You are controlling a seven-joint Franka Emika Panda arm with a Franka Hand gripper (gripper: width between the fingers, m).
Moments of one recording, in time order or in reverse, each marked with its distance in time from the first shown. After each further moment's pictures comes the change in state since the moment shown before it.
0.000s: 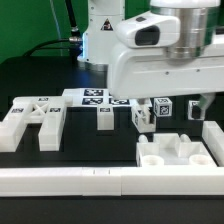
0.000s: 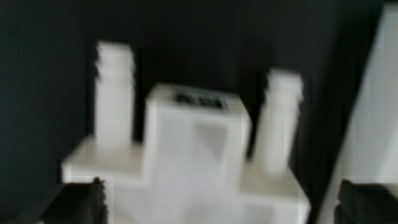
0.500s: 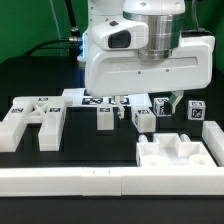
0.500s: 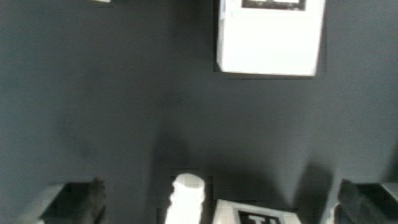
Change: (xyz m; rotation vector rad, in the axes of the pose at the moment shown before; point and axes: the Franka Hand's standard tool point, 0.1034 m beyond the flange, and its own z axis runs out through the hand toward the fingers) arm -0.024 0.014 0.009 0.000 -0.036 -0.008
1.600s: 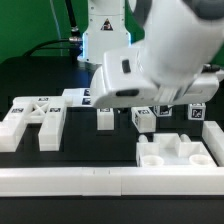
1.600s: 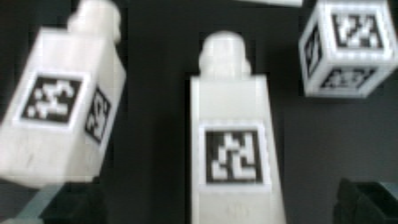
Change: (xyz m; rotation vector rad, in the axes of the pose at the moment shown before) arm -0.035 -0.010 0.020 0.030 -0.781 0.067
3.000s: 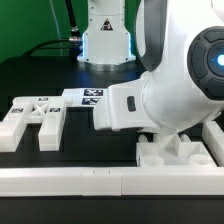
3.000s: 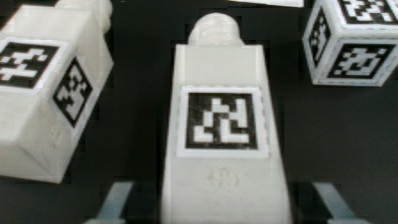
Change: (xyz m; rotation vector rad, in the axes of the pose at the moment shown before) arm 0.015 -0.003 0.016 -0.003 -0.102 -0.012
